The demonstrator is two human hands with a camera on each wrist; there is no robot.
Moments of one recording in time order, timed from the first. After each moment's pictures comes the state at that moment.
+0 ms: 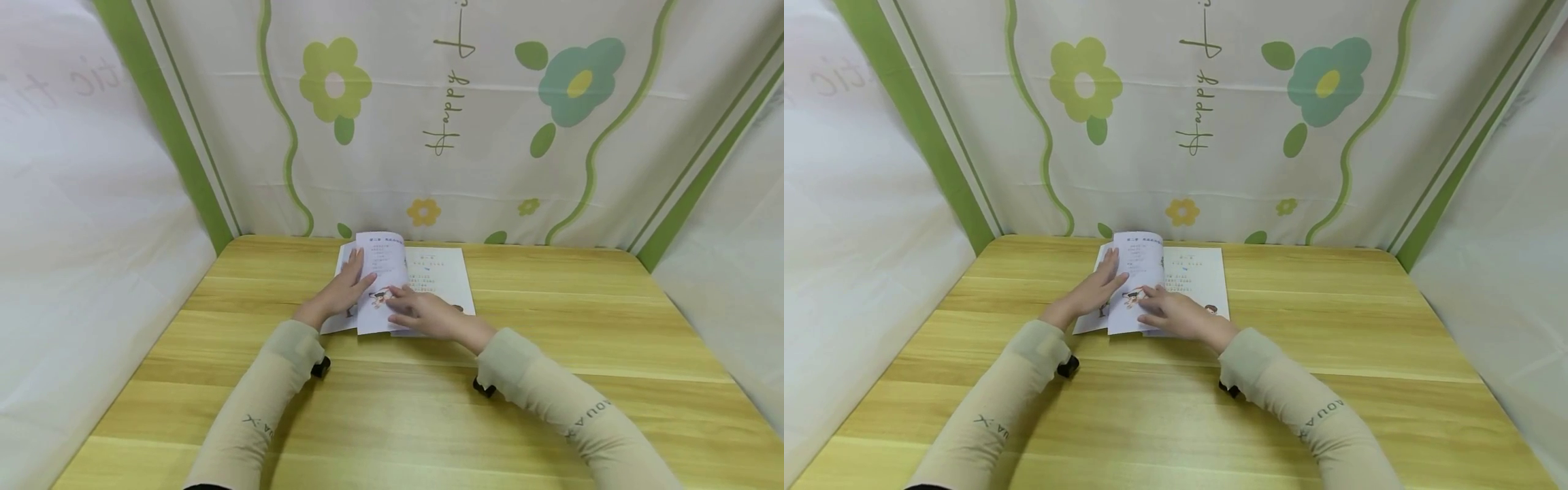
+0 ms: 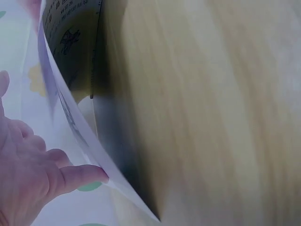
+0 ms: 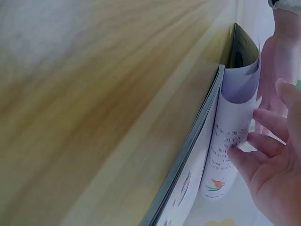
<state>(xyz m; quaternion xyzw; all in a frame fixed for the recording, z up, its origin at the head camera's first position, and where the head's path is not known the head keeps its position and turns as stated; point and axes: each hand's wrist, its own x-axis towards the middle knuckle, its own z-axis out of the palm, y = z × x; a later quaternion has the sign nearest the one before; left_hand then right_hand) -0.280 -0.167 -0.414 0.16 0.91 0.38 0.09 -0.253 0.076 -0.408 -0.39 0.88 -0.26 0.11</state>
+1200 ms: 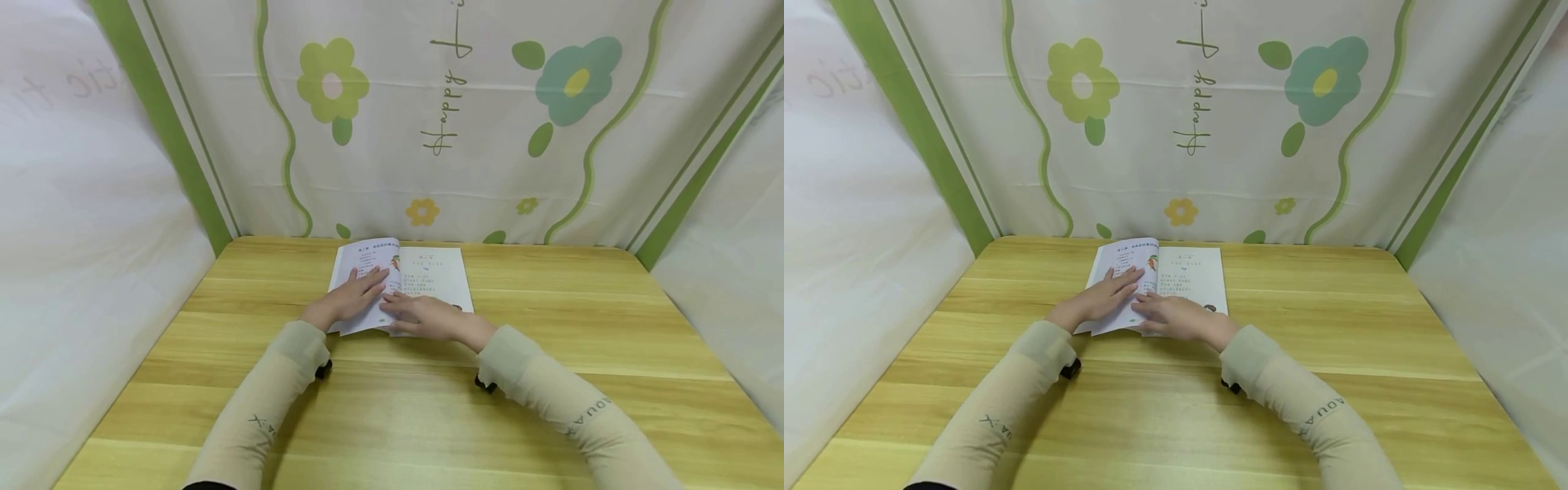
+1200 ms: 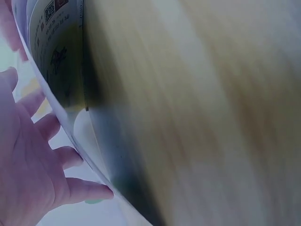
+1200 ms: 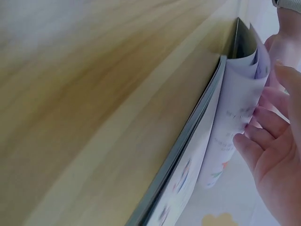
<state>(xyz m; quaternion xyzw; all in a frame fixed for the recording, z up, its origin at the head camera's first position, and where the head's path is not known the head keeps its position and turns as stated) -0.277 -0.153 -0.415 0.20 0.94 0.24 0.14 -0.256 0.082 -0.411 -0.45 0.86 -0.21 0.12</state>
